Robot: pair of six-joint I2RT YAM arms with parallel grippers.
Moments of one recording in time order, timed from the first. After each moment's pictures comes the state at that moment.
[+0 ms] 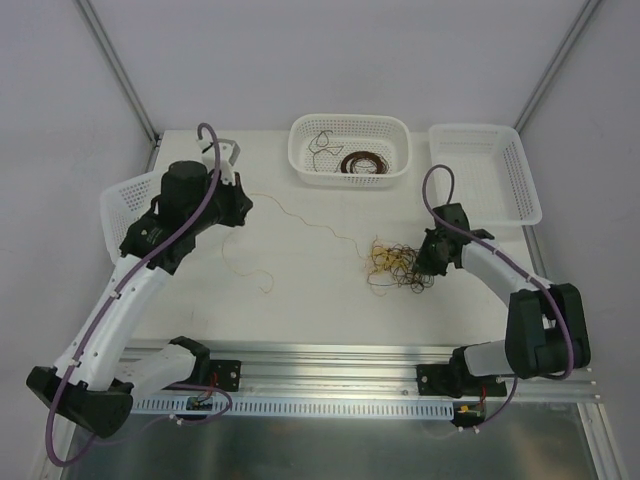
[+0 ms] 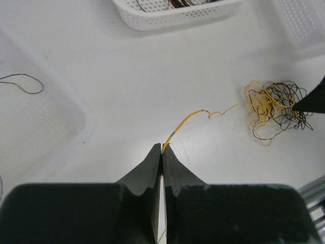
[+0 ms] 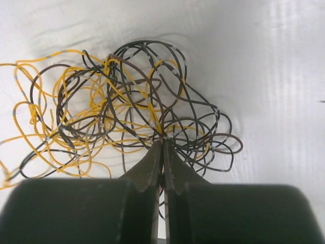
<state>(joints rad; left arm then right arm) -0.40 1.03 1.16 -0.61 0.09 -0.18 0.24 1.41 0.78 -0.50 -0.06 0.59</state>
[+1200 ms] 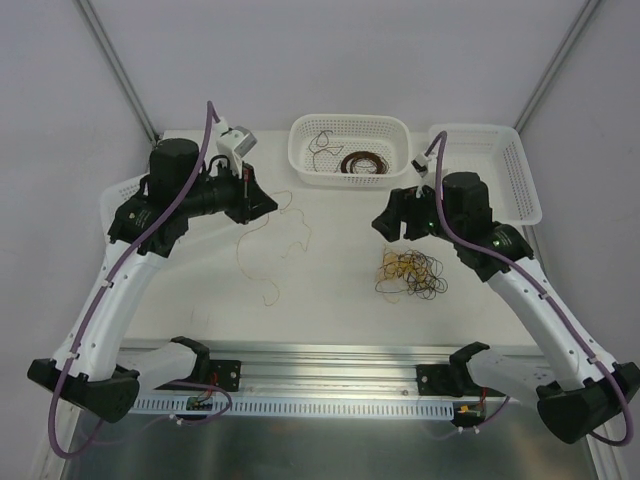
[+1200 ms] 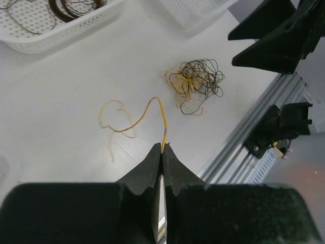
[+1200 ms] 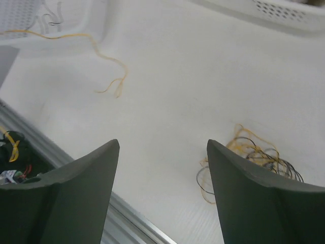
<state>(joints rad) -0.35 1.11 1.43 -0.76 0.53 -0.14 0.47 1.05 1.12 -0.60 -0.18 0.26</state>
